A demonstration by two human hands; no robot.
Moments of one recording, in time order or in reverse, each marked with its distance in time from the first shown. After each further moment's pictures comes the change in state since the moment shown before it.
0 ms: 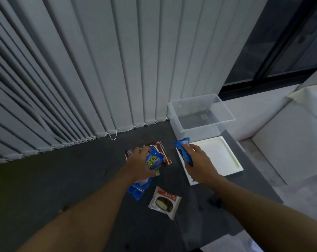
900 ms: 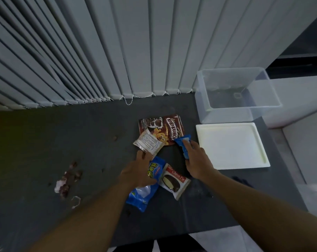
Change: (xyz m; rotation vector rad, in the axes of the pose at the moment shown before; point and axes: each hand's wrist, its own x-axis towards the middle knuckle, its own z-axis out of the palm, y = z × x) left_hand -0.046 -0.056 0.072 0.180 -0.274 -0.261; right_hand 0.019 0.001 0.083 -0.206 -0.353 0.021
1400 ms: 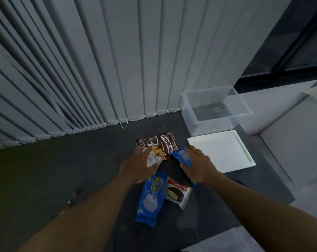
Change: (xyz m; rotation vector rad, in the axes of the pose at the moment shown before) left_hand -0.003 0.001 -0.076 0.097 0.147 0.081; right_hand -0.036 -0.024 -0.041 0.036 0.086 0.065
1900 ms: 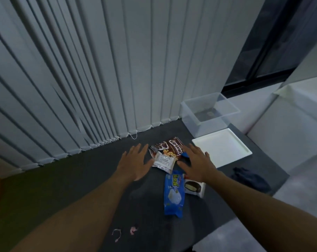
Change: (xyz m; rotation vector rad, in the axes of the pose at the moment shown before) left_hand -0.053 -0.081 -0.053 0.114 0.142 0.170; right_hand -0.063 -0.101 0.008 0.031 0.219 0.023
